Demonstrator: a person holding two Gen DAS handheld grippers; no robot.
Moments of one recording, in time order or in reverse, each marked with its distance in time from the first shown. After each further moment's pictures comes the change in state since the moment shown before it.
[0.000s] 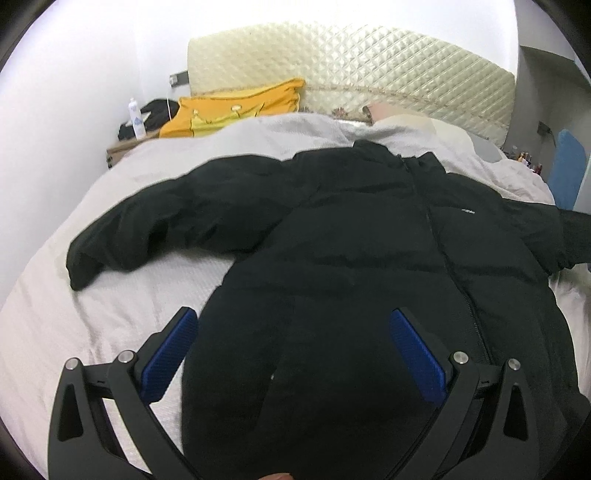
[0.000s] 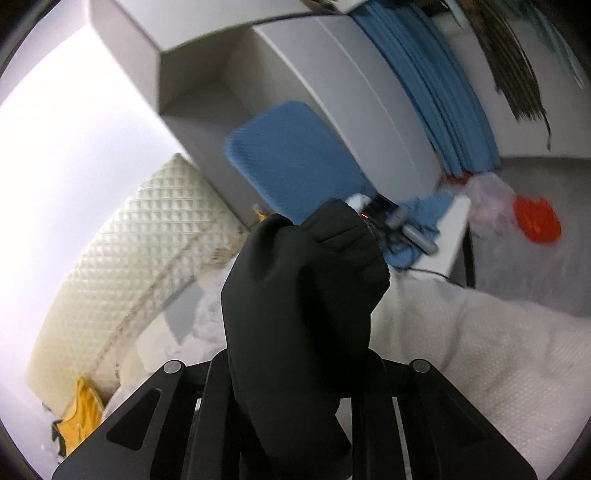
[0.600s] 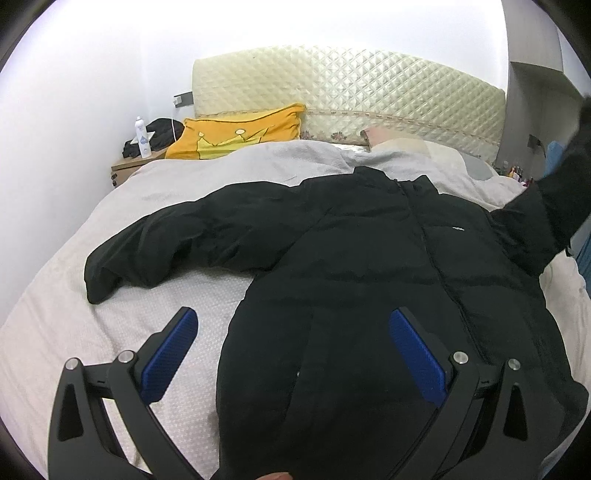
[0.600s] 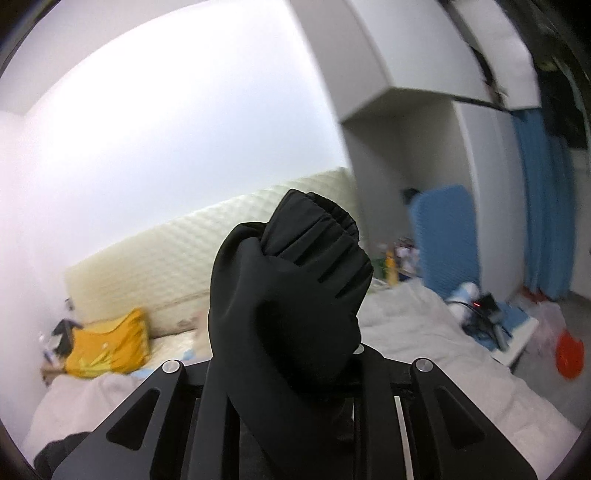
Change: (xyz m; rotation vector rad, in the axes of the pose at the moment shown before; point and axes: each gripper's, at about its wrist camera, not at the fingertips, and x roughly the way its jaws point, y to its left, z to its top) left arm -0.035 0.021 -0.001 0.004 -0.076 -0.018; right arm -0.132 0.287 -0.044 -0.471 -0.048 0.272
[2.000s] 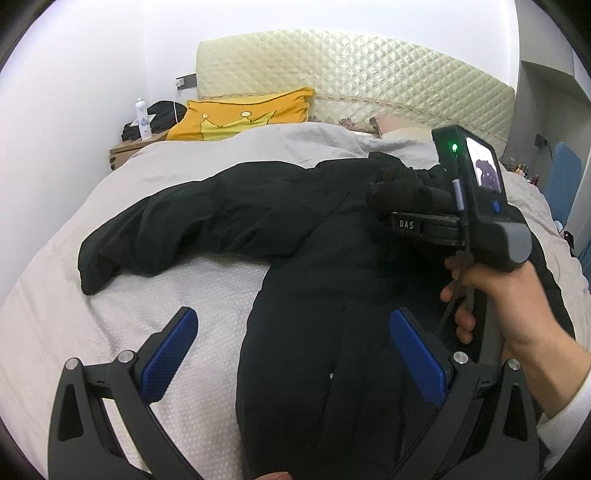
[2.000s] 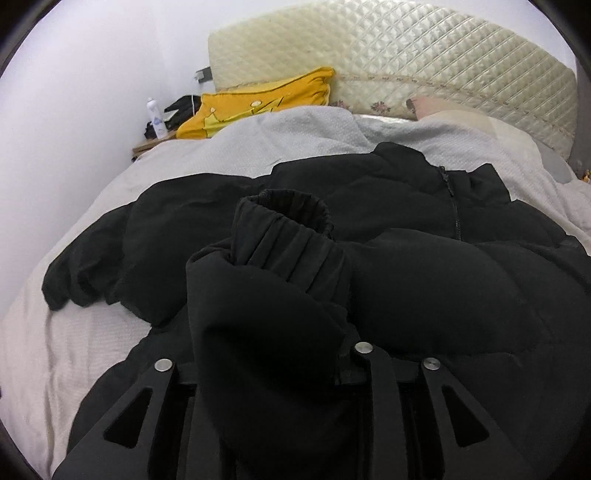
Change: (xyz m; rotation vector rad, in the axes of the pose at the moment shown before) left arm 0.029 0.033 -0.004 -0.025 0.056 -0.011; right arm 0.080 0.344 -0.365 -0.366 0.651 0.430
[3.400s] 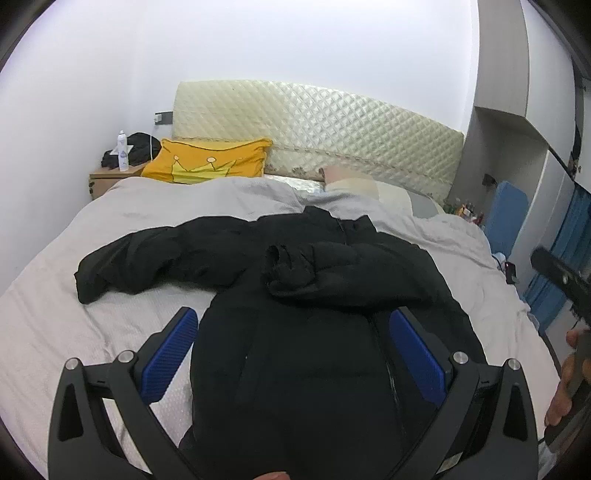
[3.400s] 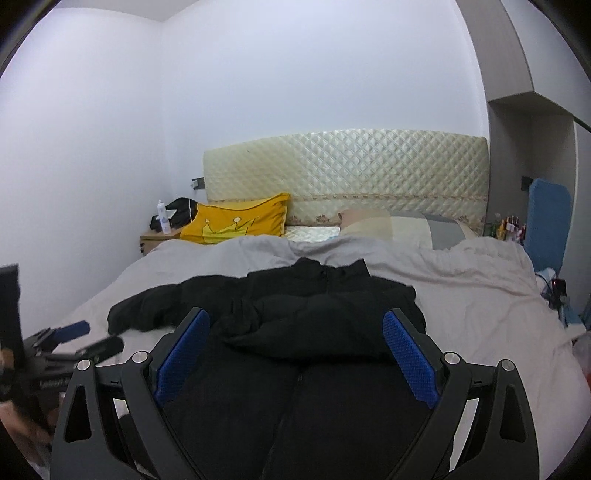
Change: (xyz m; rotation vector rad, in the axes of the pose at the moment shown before) left arm -0.137 -0.030 0.002 -0.030 -0.151 -0.183; right arm -0.371 -0.033 -0.113 0.033 -0.413 -0.121
